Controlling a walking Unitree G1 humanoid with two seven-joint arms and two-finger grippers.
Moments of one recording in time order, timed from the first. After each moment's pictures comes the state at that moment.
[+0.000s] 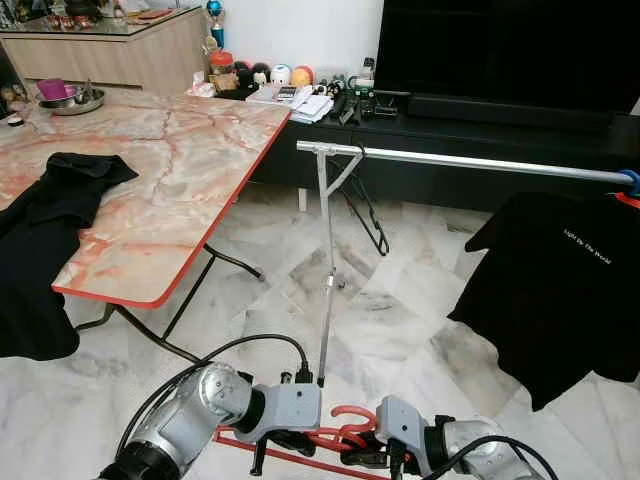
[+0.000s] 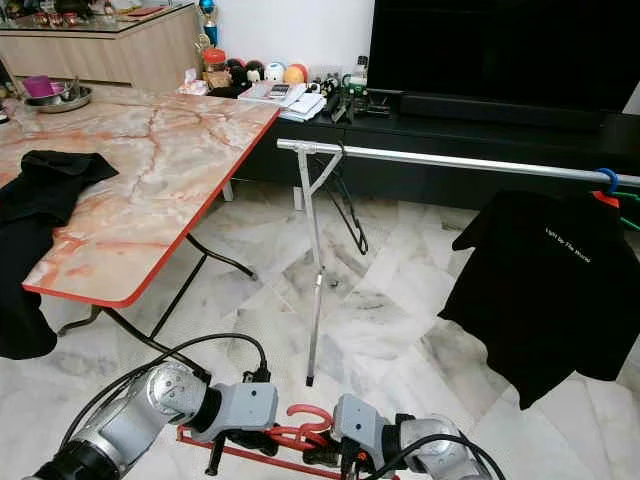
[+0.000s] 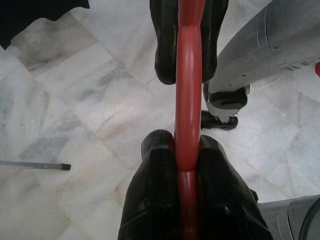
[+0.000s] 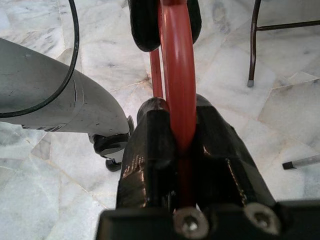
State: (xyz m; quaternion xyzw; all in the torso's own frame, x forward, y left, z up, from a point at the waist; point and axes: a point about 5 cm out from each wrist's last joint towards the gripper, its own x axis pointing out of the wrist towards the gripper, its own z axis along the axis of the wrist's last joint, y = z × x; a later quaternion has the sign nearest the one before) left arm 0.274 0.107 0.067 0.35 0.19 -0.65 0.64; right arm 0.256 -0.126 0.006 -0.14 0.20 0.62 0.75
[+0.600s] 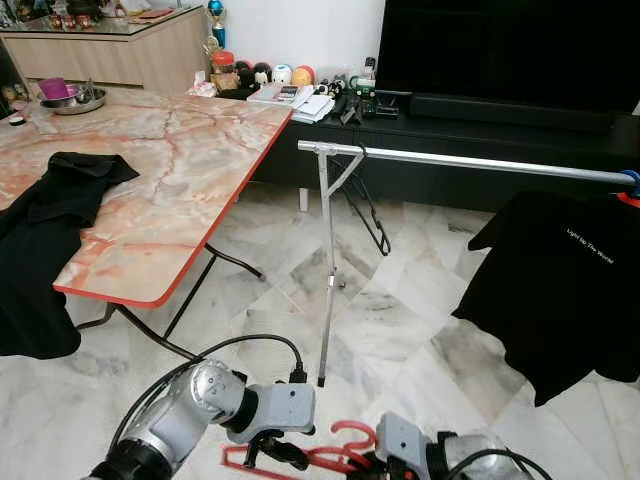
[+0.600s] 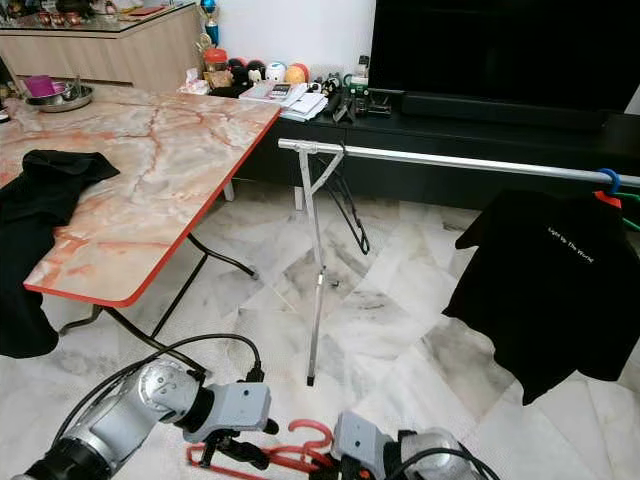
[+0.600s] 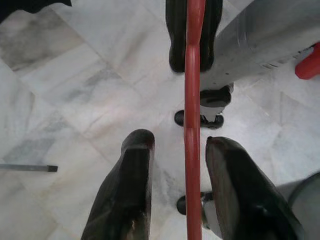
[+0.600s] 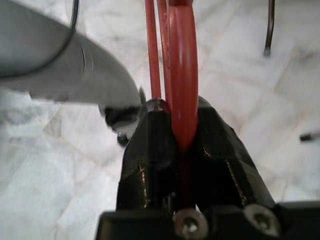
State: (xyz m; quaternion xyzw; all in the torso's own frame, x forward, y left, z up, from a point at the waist) left arm 0.272 0.121 0.075 0.34 0.21 -0.68 0.62; right arm 0.235 -0.140 -0.020 -0.16 0.27 0.59 0.74
